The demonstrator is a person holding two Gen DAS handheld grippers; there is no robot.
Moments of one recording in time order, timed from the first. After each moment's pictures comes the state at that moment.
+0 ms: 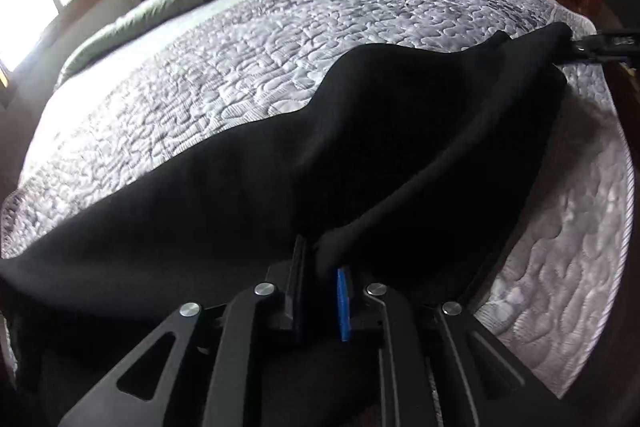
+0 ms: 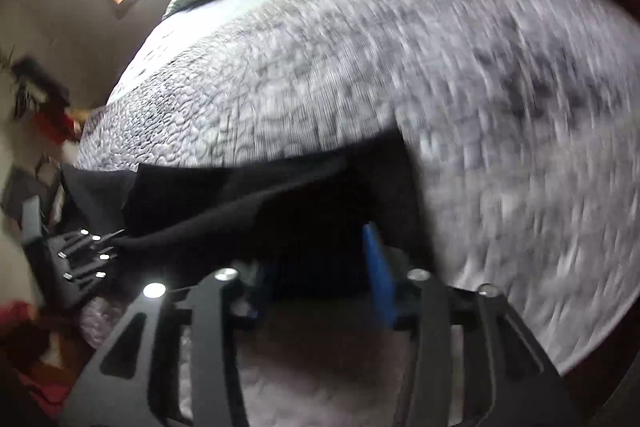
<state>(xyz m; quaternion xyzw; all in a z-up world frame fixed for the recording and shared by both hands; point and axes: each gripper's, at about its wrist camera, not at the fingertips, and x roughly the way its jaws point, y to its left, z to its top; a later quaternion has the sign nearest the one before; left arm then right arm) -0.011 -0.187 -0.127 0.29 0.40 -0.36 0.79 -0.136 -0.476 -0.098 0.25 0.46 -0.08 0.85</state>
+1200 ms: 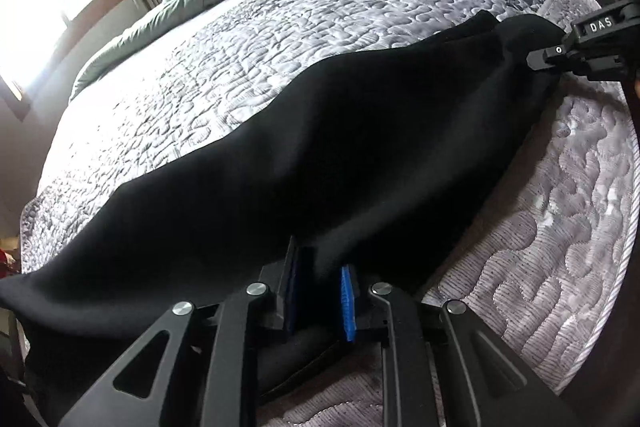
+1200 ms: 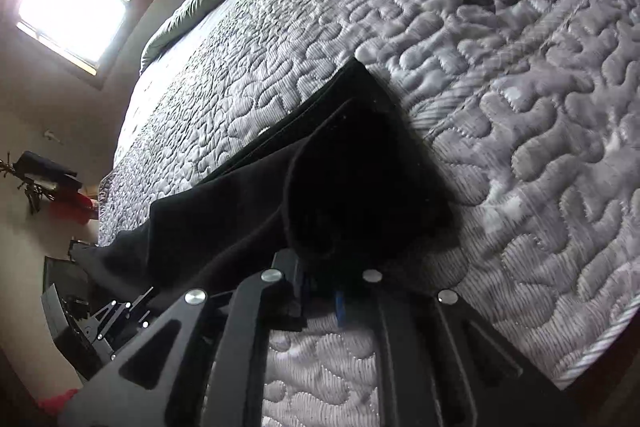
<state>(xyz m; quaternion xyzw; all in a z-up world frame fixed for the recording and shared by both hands) -0.039 -0.233 -0.131 0.31 0.40 -0.33 0.80 -0.138 -0.478 -0.124 0.37 0.43 -0.12 0.82</state>
